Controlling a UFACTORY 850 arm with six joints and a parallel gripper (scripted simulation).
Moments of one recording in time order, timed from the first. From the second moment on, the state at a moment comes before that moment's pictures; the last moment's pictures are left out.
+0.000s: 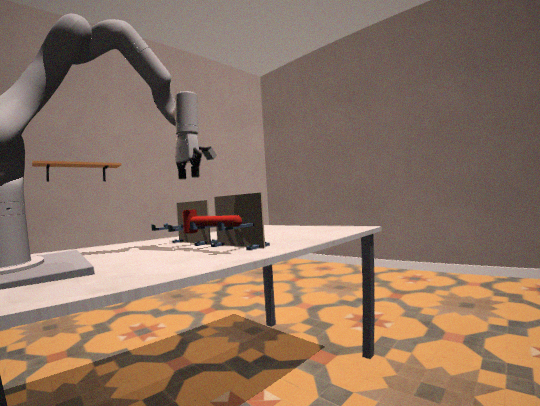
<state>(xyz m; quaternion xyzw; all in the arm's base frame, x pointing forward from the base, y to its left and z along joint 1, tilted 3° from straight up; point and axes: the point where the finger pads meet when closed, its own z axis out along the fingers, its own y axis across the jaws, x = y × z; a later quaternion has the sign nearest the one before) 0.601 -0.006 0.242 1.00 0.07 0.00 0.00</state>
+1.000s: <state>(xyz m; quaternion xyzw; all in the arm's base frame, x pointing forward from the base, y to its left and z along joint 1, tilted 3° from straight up) 0.617 -0.030 0.207 0.89 0.46 -0.02 0.01</state>
